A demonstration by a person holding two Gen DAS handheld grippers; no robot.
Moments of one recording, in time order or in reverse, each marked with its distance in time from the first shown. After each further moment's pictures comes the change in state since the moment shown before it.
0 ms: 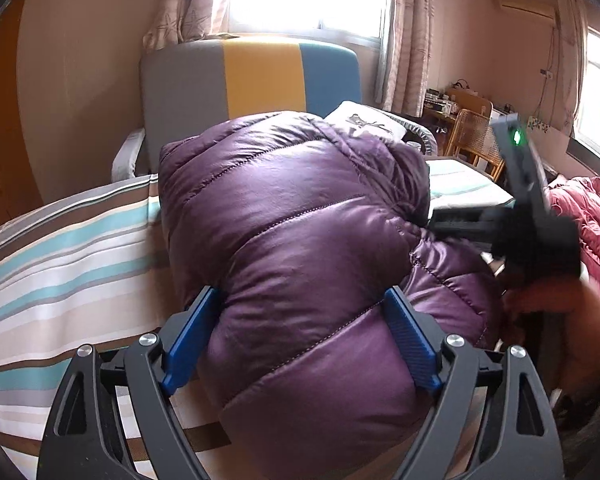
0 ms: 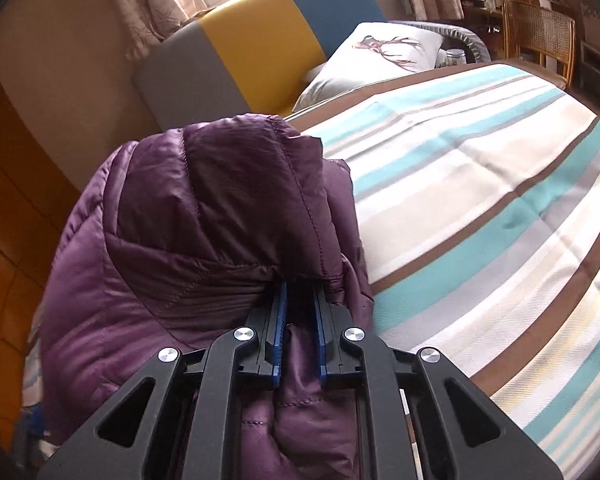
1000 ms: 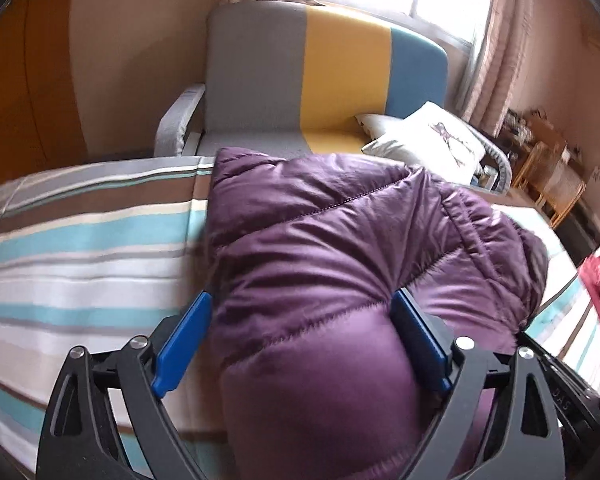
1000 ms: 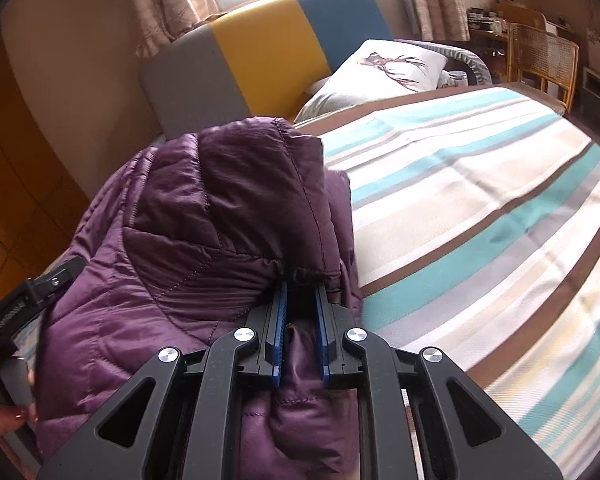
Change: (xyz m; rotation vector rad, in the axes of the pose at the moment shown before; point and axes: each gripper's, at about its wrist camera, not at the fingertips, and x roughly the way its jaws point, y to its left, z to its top) left arm 0.071 0.063 0.069 -0.264 0.109 0.165; right arm -0.020 0.001 0.003 -0.078 -0.030 -0.024
